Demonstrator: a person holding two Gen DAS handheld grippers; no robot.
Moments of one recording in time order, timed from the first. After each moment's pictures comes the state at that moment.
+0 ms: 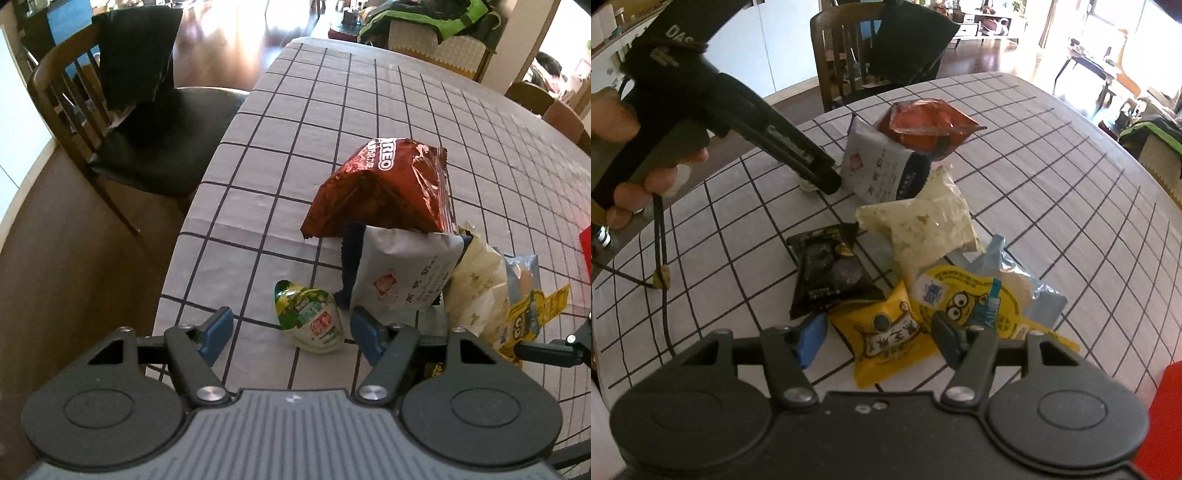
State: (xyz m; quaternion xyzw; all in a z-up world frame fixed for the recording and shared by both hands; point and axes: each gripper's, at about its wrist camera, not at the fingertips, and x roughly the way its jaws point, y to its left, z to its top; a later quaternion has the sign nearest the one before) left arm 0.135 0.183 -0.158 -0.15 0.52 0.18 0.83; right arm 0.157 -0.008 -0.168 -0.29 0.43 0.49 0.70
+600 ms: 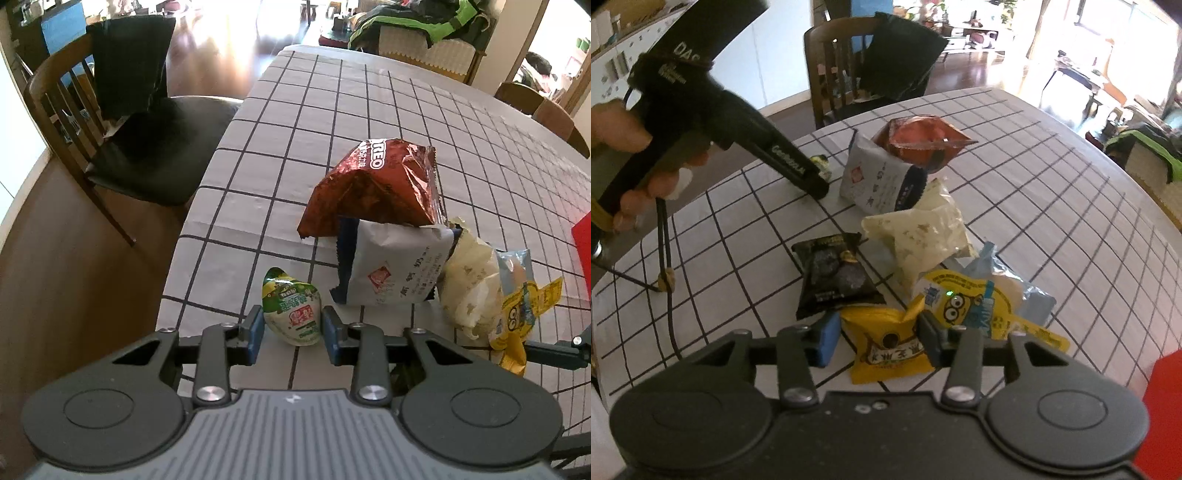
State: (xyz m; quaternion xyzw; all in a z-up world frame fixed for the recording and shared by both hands) left arm 0.126 0.184 -0.154 -0.15 0.50 0.16 0.84; right arm 0.145 -0.018 -0.158 -0.28 0.41 0.47 0.73
